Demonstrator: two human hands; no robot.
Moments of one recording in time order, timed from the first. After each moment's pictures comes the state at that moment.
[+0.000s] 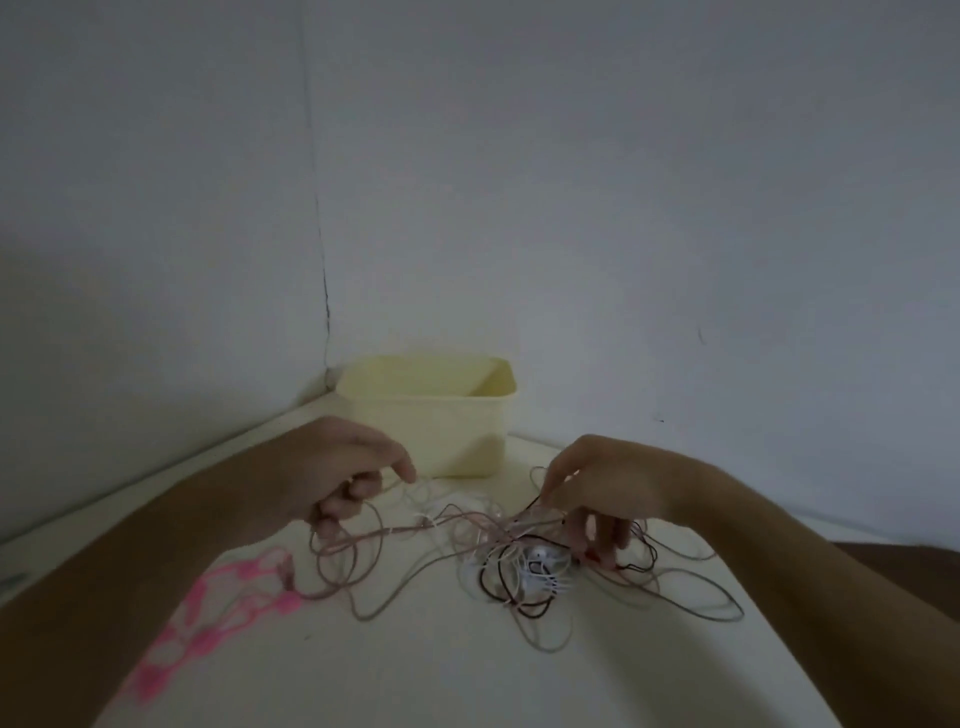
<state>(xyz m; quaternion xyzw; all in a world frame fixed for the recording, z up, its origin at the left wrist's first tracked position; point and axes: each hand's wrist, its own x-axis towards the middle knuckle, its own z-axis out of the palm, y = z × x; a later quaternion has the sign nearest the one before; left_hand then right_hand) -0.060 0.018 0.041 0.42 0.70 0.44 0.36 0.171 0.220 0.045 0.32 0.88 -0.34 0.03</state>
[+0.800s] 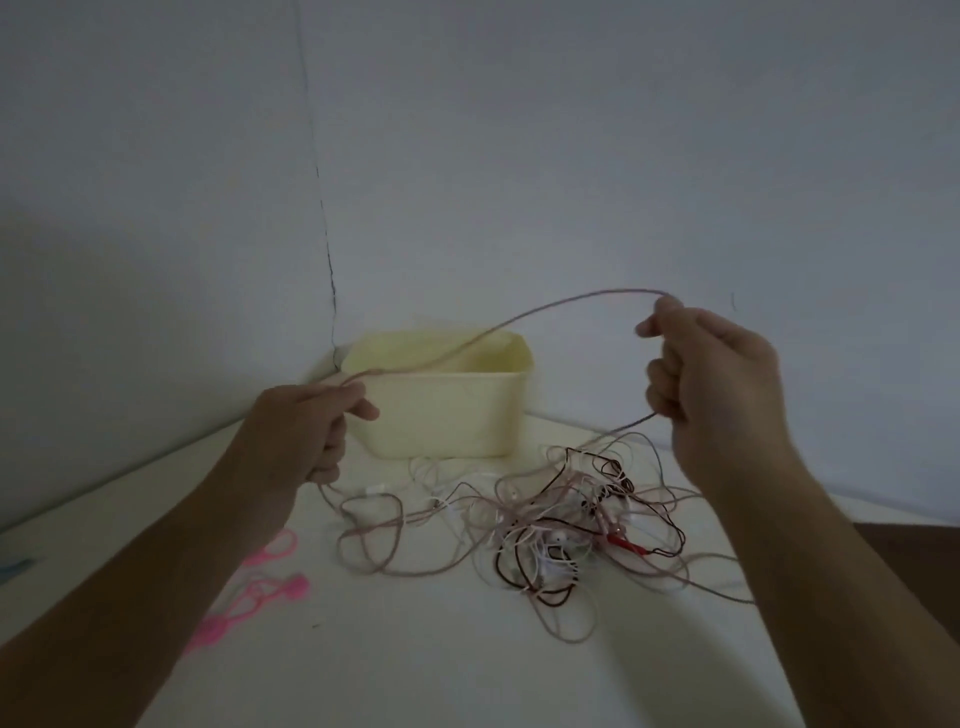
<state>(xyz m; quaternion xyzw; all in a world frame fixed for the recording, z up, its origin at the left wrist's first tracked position) -0.086 0.034 0.014 0.31 0.66 0.66 0.19 0.175 0.219 0.058 0.22 0.55 -0.57 -0.57</state>
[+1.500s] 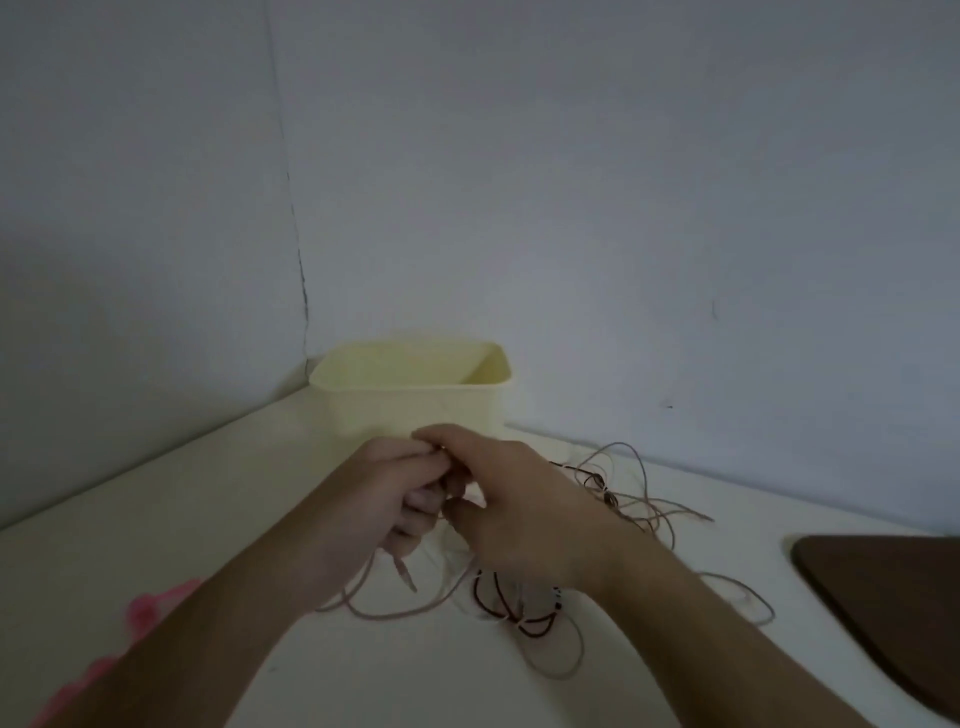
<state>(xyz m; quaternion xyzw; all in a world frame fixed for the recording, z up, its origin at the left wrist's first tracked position) -0.019 0.065 0.001 0.40 0.59 0.57 0.41 0.122 0.164 0.013 0.14 0.94 -0.26 -0.16</state>
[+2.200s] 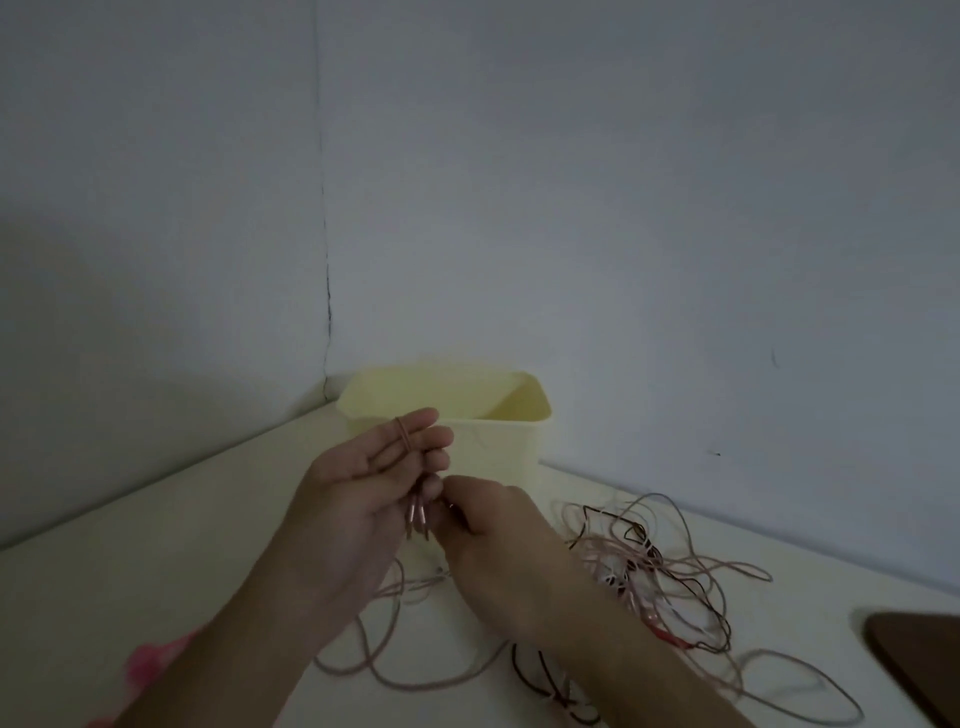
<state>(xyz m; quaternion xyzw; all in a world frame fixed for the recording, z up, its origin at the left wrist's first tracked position) -0.061 0.073 -0.008 0.34 0.35 0.81 0.33 0.058 0.164 -0.015 0.17 0.91 -0.29 -0.24</state>
